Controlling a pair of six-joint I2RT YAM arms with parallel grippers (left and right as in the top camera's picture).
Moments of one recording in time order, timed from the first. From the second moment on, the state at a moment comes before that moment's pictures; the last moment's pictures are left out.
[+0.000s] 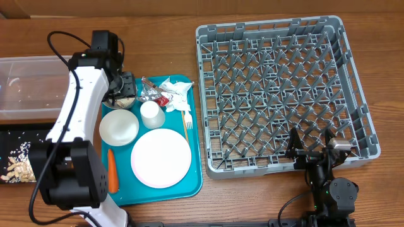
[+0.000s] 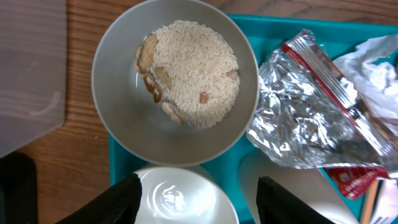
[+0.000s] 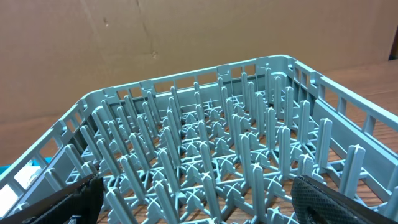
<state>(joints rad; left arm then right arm) 0.03 1.84 1.53 -1.02 -0.08 -0.16 -0.02 0.01 0.06 -0.13 -0.05 0.18</state>
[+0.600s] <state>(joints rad) 0.06 2.01 1.53 -0.95 0.03 -0.05 -0.02 0.01 0.06 -0.13 -0.05 0.18</state>
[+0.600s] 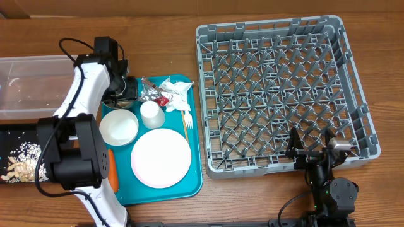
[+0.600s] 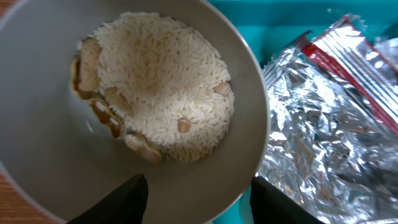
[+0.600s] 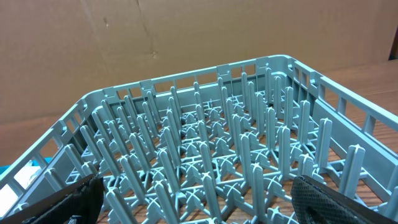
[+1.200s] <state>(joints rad) 0.06 2.03 1.53 -0.94 0.02 -0.04 -0.02 0.01 0.06 -0.13 -0.05 0.18</state>
